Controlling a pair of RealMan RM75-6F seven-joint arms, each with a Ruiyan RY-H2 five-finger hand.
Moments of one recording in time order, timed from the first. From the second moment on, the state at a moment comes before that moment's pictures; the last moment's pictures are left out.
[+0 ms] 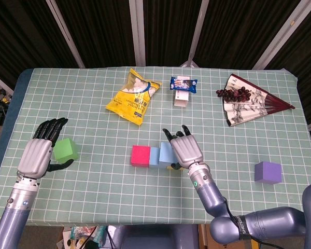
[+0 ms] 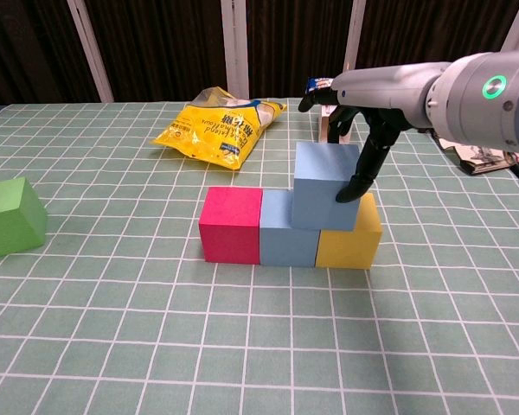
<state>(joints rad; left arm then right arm) -0.35 -1.14 -0.17 -2.06 1.31 1.39 0.33 1.02 -1.41 0.22 -2.04 -0.46 1.29 -0.82</state>
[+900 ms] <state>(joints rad) -0.35 -1.14 -0.16 -2.06 1.31 1.39 0.33 1.00 -1.36 0.17 -2.13 -0.48 1.33 -0.85</state>
